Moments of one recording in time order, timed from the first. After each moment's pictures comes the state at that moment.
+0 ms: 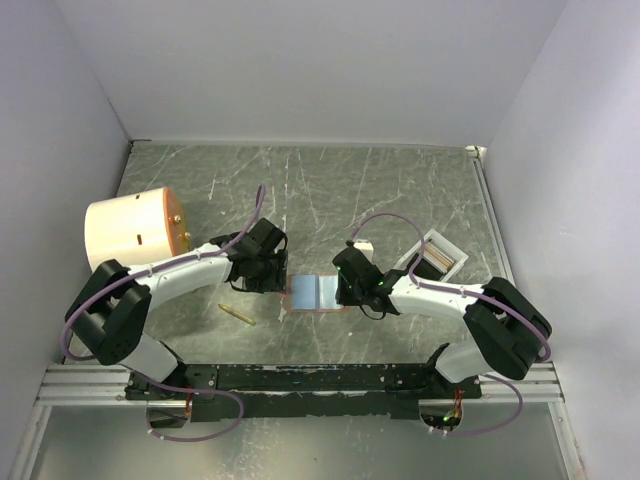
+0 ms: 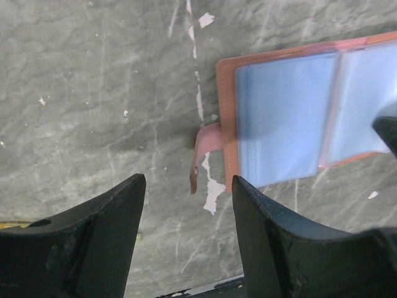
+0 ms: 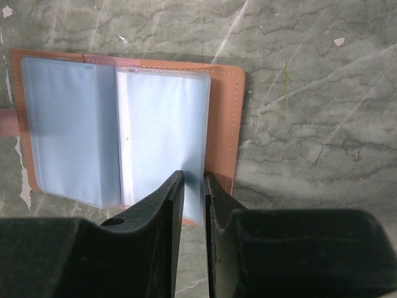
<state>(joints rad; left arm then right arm) -0.73 1.51 0.90 -0.51 -0.03 -0.64 0.82 1.42 0.62 -0.16 0.20 0.72</state>
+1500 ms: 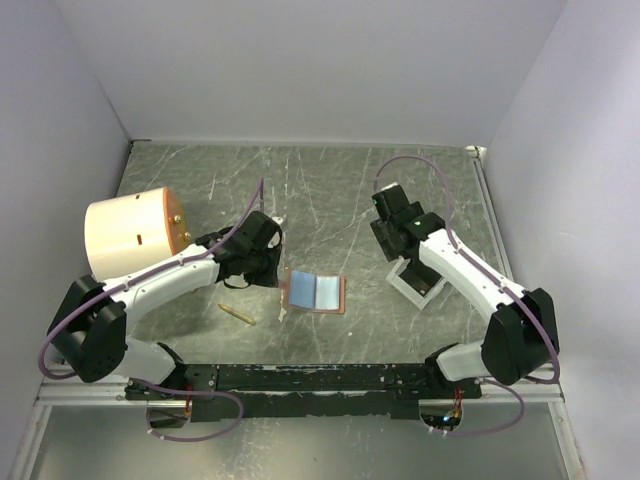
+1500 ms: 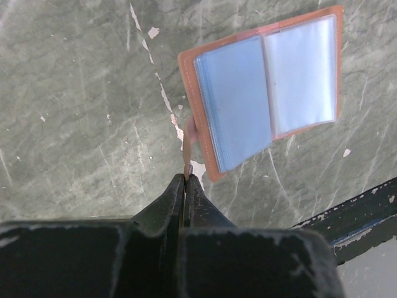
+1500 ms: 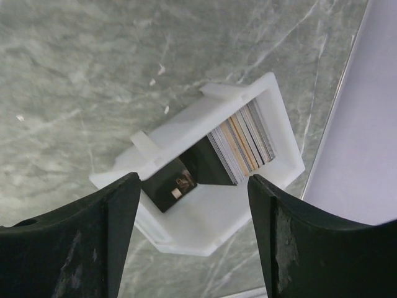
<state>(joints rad) -0.73 1.41 0.94 -0.55 0.03 -0.47 0.48 1.38 1.07 -0.73 0.53 -0.03</state>
